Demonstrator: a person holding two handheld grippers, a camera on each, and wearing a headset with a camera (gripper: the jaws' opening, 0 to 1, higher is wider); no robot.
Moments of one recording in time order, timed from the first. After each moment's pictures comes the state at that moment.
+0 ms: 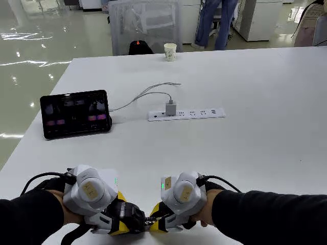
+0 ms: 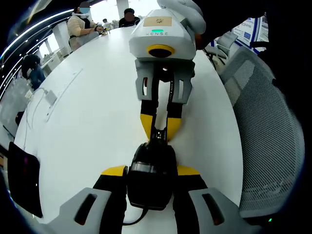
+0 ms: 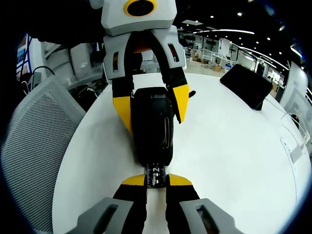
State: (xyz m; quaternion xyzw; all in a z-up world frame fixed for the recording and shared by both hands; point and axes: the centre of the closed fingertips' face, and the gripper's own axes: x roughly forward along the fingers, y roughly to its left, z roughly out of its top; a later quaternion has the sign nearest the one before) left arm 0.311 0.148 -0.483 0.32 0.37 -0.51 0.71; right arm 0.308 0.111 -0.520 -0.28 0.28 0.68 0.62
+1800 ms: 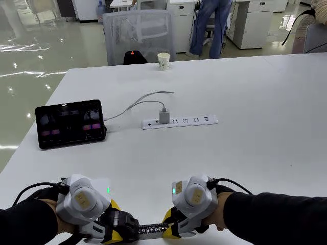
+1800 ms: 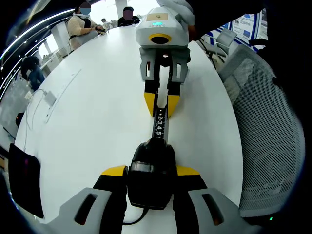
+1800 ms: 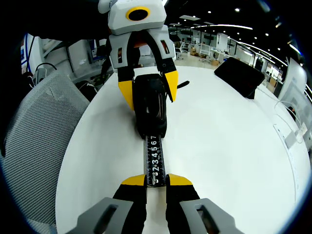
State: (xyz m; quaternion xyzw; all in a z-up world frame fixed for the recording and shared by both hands) left arm 0.311 0.148 -0.484 0.33 0.37 -0.51 0.70; right arm 0.315 0.066 -0.522 -0.29 0.30 0.67 0.62
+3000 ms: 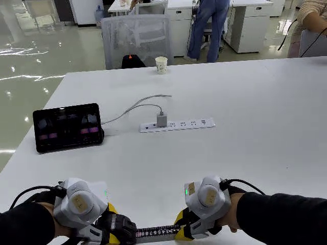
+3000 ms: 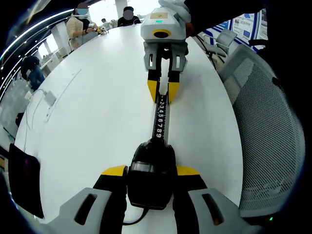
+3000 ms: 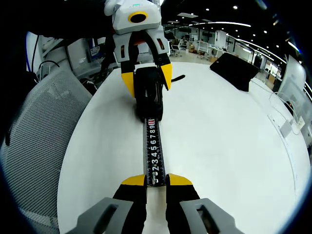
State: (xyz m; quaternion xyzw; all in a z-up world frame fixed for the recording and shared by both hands) left arm 0.310 0.148 -0.483 0.33 0.37 -0.51 0.70; right arm 0.318 0.031 -0.522 -0.29 0.31 0.66 0.62
